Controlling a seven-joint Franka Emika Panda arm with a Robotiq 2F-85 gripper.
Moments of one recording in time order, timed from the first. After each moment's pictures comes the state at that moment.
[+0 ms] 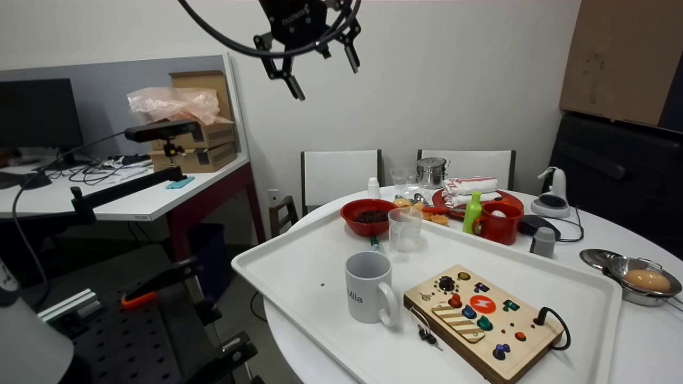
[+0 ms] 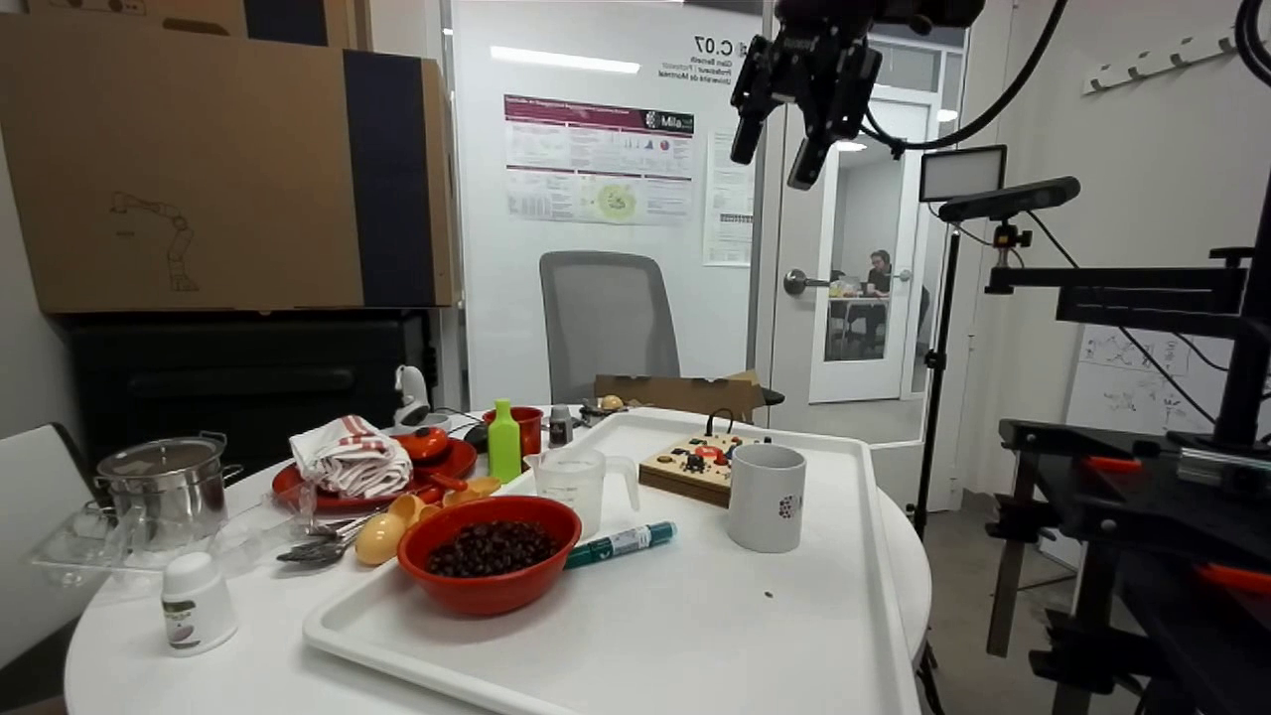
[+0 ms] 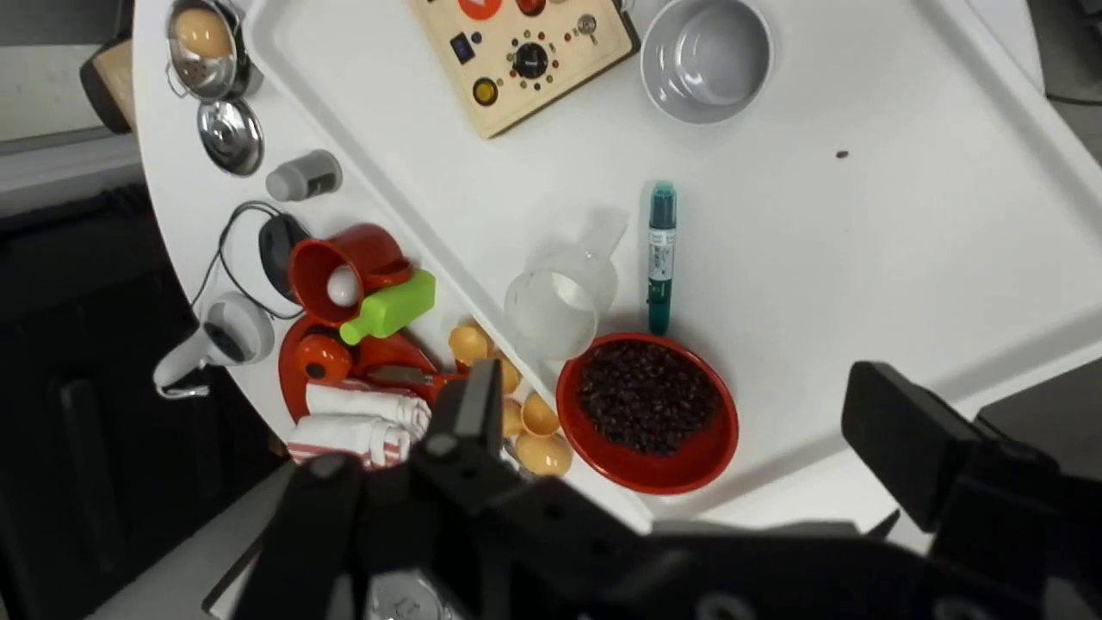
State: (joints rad) arm -0.01 -0.44 0.08 -2.73 -0.39 2.62 -0.51
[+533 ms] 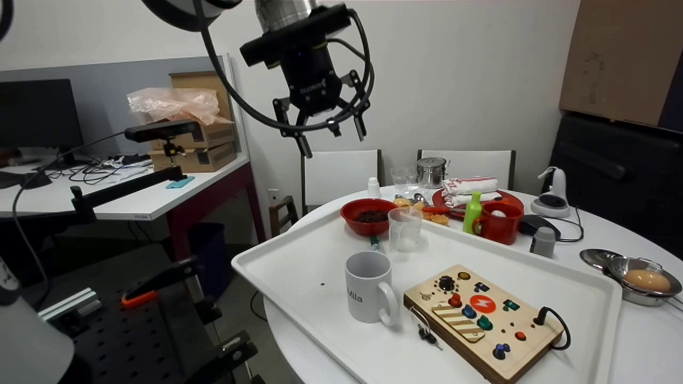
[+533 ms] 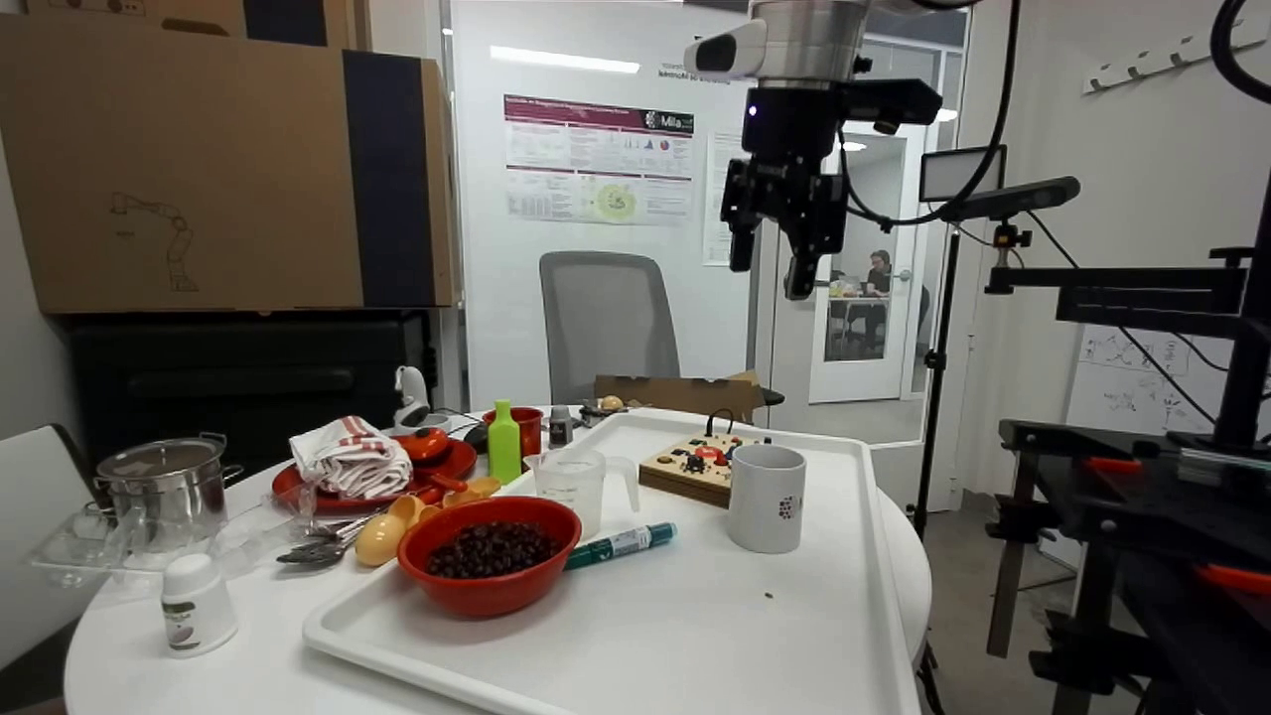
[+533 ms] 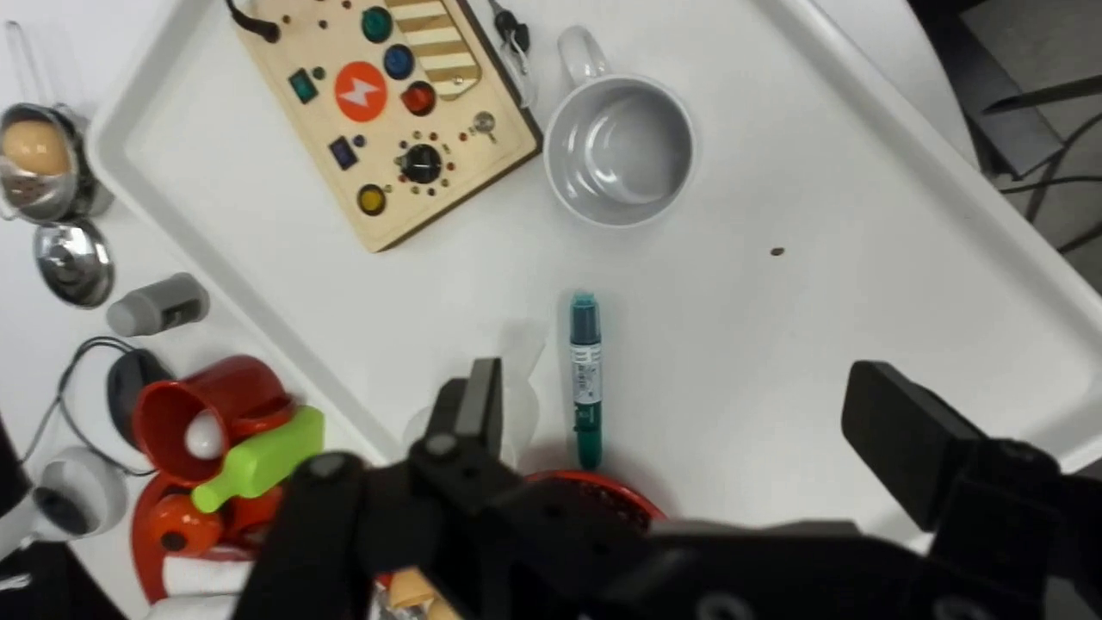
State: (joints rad) arm -0.04 -0.14 0.09 -2.64 -0.47 2.61 -0.38
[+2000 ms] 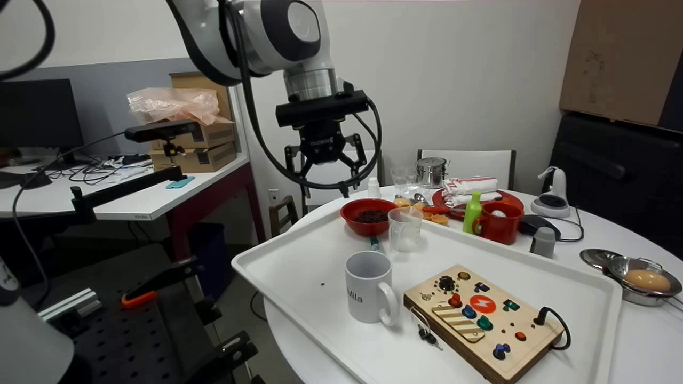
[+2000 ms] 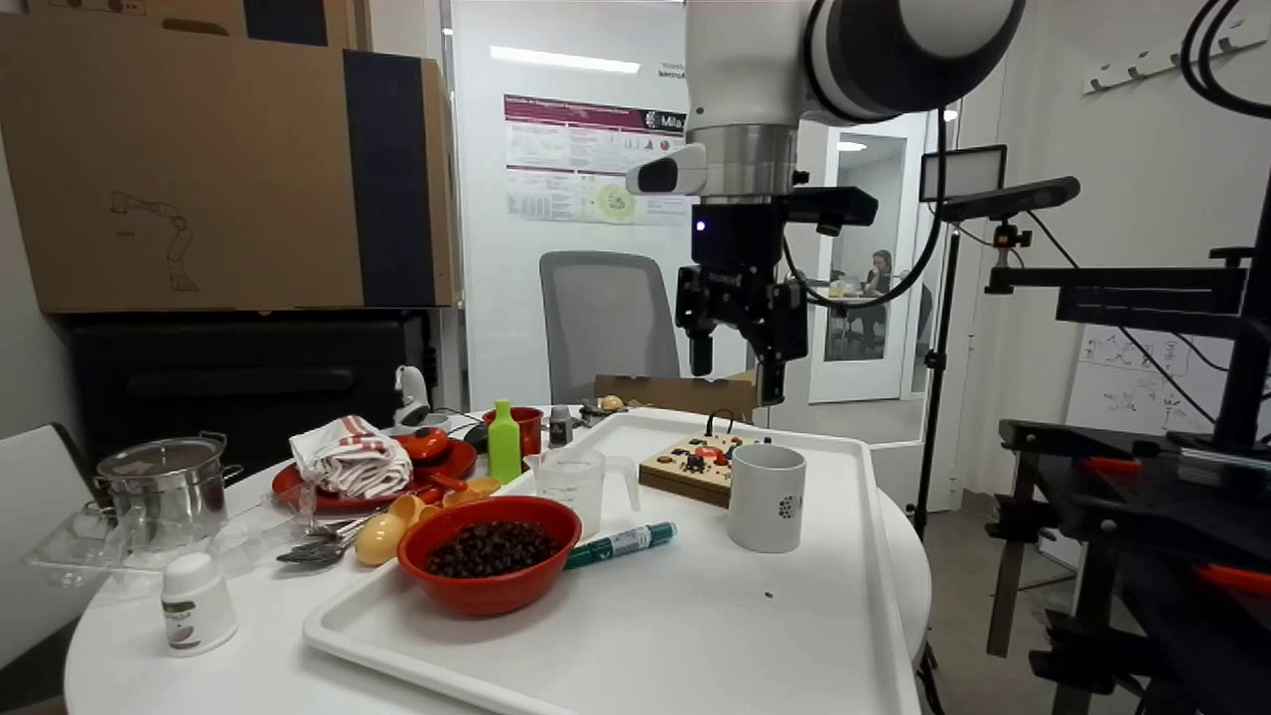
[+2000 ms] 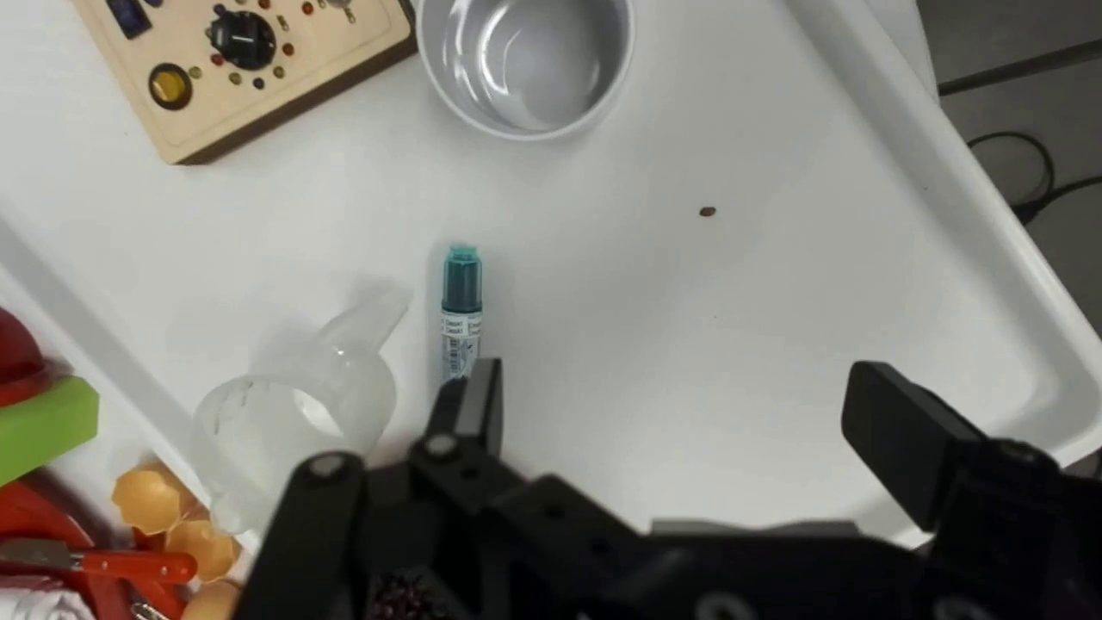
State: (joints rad) arm 0.04 0.19 0.06 -2.50 -0.39 2.70 -0.51
